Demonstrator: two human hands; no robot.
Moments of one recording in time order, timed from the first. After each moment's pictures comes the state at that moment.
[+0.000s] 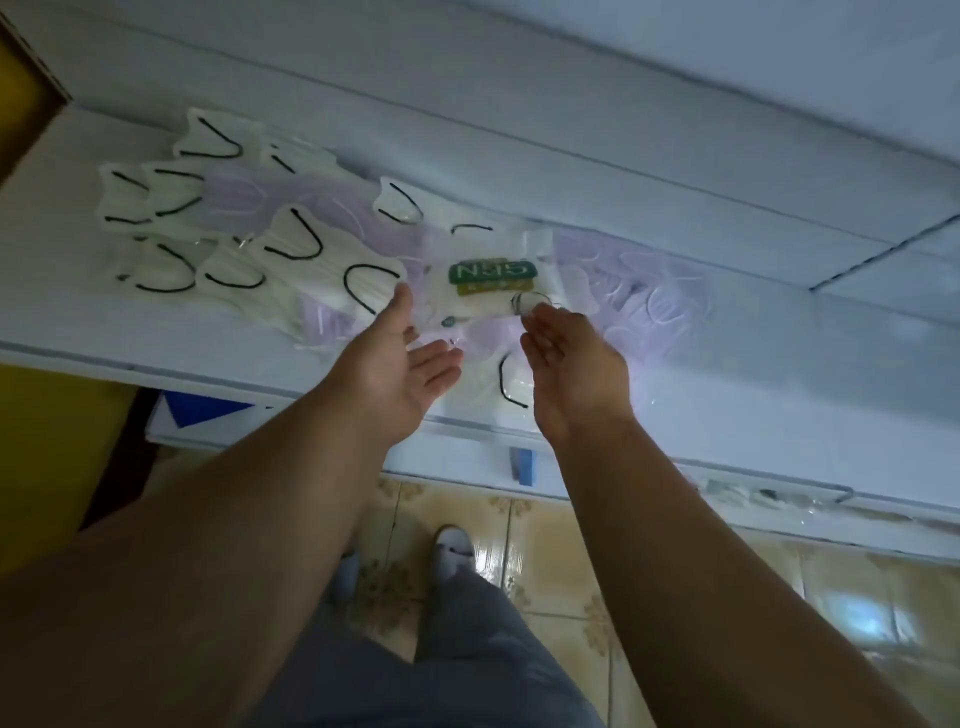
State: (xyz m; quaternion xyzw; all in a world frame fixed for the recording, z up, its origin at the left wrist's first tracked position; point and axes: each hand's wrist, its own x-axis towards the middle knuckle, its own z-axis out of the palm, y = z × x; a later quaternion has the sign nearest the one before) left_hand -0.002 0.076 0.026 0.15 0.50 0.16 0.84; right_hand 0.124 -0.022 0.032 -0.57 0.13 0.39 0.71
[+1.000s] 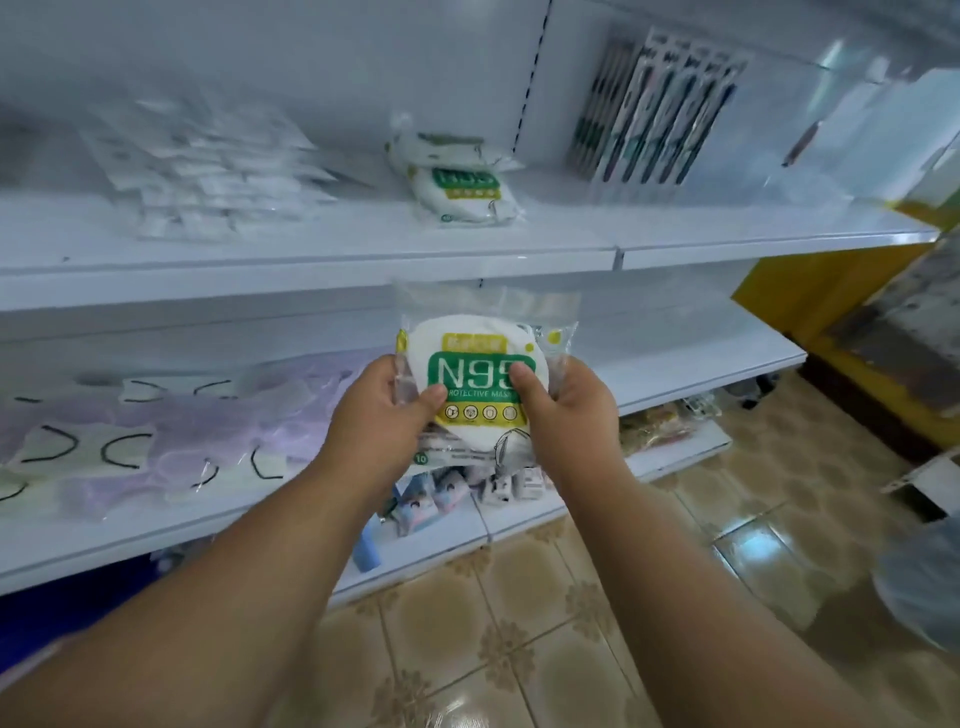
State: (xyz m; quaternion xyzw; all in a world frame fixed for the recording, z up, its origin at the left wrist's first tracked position) left_hand 0.035 -0.235 0.251 0.69 0.22 0.17 0.67; right_hand 0.103 -0.397 0.285 -0.84 -0.11 0.01 0.53
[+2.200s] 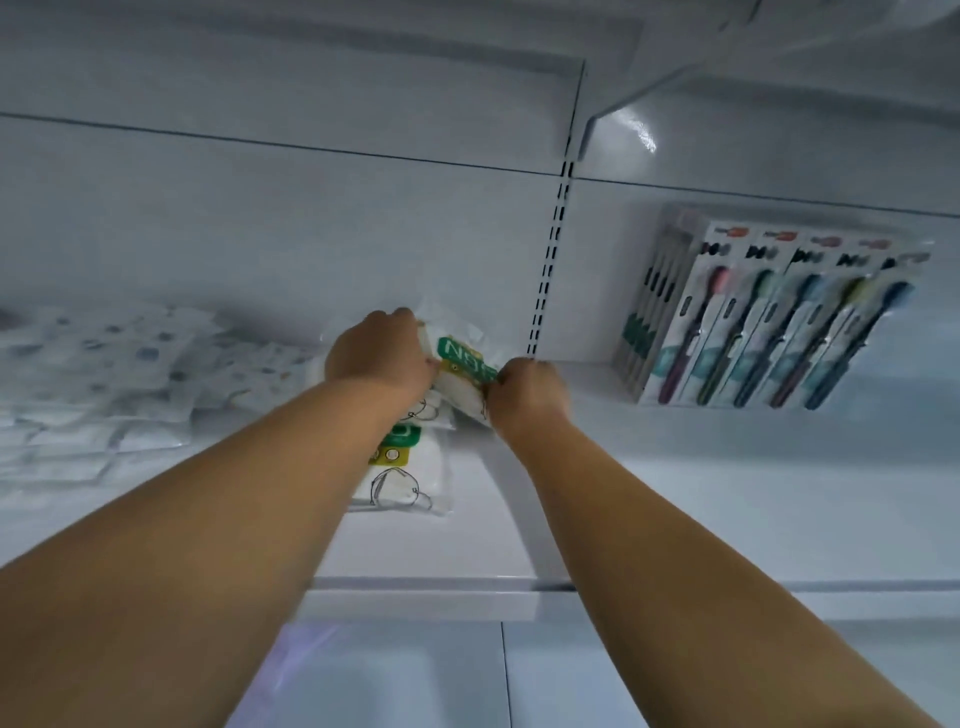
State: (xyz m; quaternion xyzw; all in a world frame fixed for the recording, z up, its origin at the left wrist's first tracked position) left_hand 0.436 -0.161 0.407 0.89 0.41 0.18 0.10; right_hand 0.559 -0.255 0.361 -0.92 -0.30 0.03 0.24
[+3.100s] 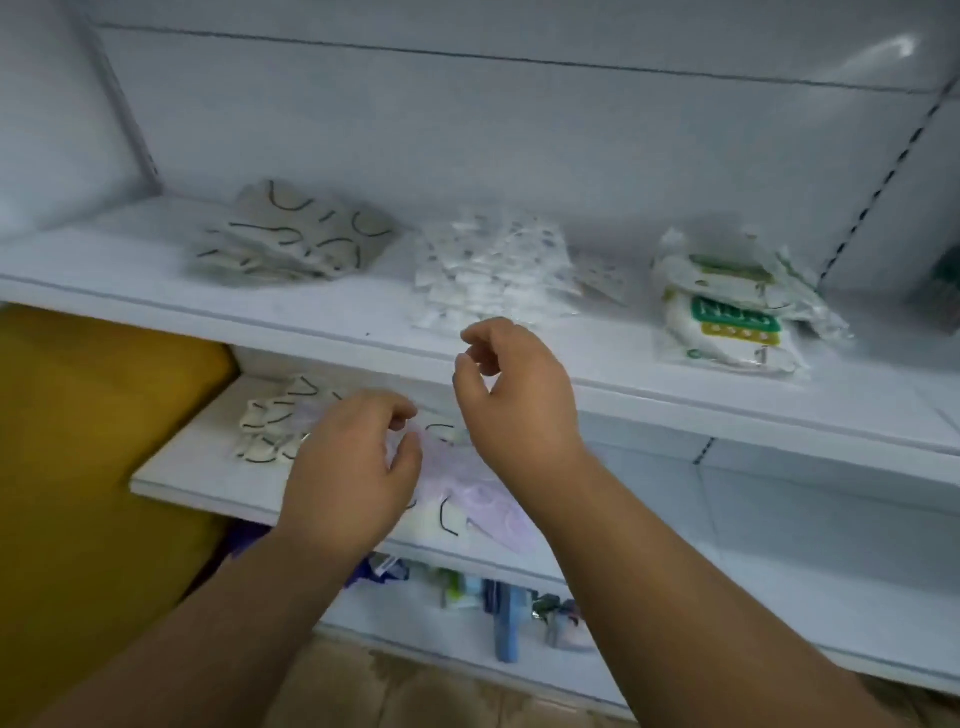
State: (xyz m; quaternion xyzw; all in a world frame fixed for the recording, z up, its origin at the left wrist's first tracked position) left_hand -0.031 -0.145 0.300 0.84 0.42 0.33 0.13; right_hand 0.119 -0.199 0.347 -0.70 -0.53 0.00 0.48
